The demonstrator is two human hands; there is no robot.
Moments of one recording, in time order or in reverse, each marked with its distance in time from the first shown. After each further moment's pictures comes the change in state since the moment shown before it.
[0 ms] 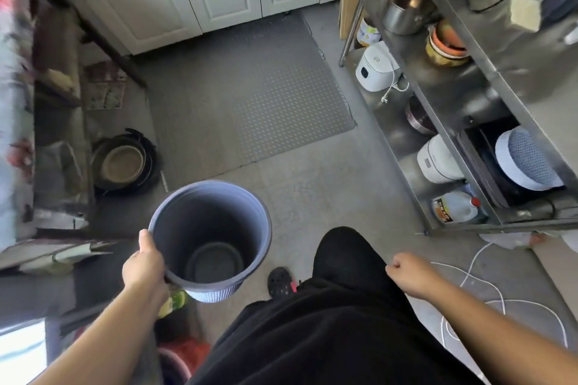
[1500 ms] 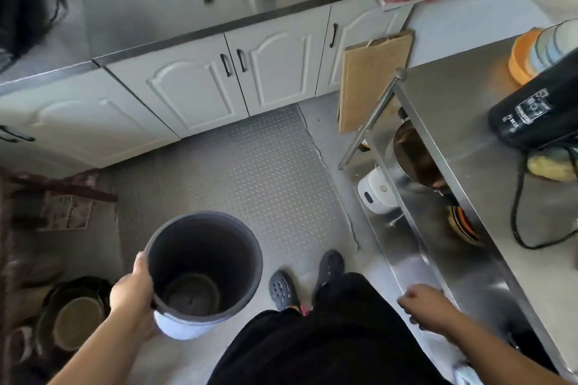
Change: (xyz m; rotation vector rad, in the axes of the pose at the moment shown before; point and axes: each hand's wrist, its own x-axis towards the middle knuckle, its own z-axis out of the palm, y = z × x) left_hand 0.088 0.483 0.422 0.123 0.008 -0.002; right_hand 0.368 -0.139 -0.512 0.259 -0.090 0.080
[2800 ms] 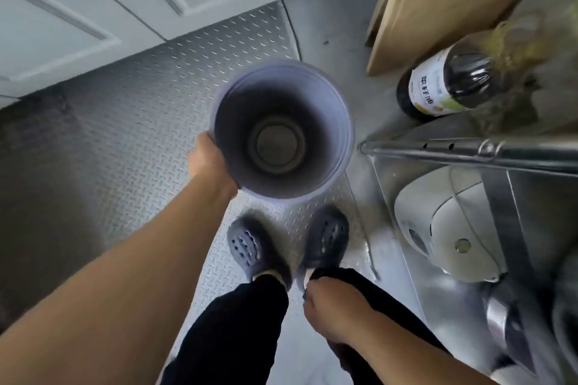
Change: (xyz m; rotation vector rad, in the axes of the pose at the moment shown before) left_hand 0.245 0.161 0.688 0.044 -0.213 -0.112; right_hand 0.521 -0.214 0.035 -0.327 -0.394 -0.351
